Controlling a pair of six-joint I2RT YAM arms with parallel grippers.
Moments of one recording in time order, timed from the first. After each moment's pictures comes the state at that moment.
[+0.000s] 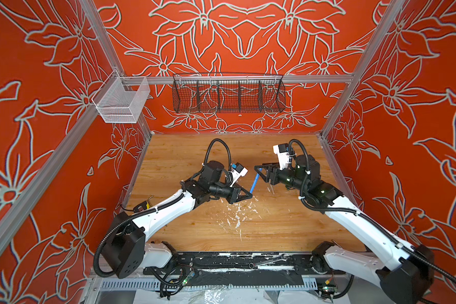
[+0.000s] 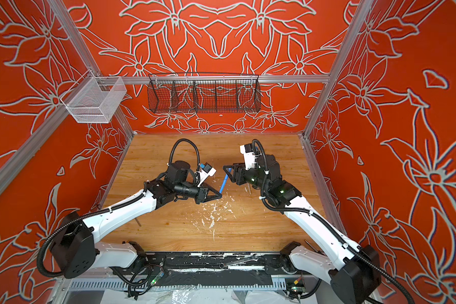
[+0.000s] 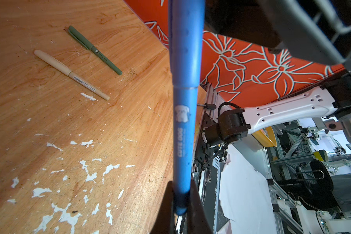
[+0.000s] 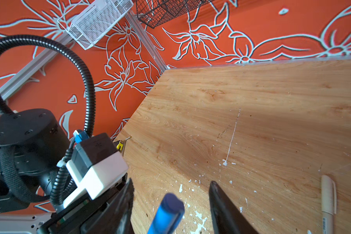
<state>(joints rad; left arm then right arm) -0.61 1.34 0.90 -0.13 0.81 -0.30 0.53 1.09 0.91 -0.12 -0.34 0.47</state>
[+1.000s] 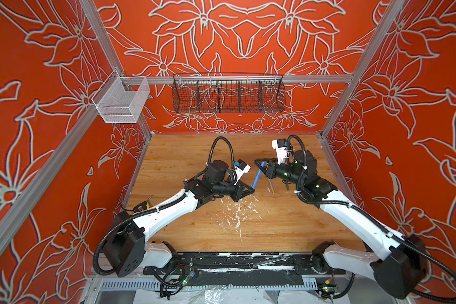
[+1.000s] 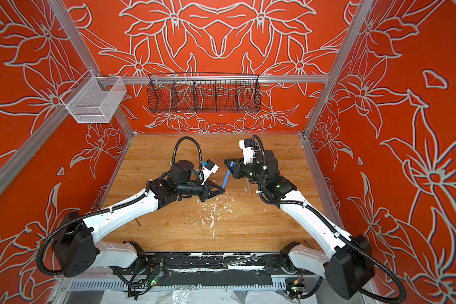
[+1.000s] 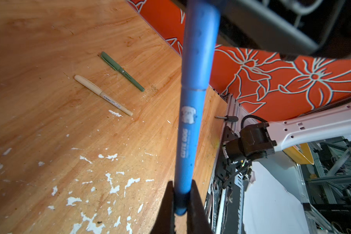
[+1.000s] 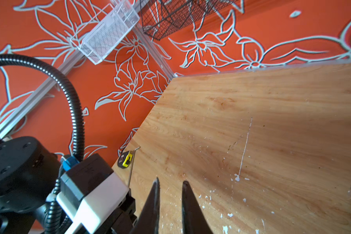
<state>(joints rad) -0.65 1.37 0.97 -0.11 0.57 -0.29 0.50 1.16 0.92 0.01 -0.38 0.56</state>
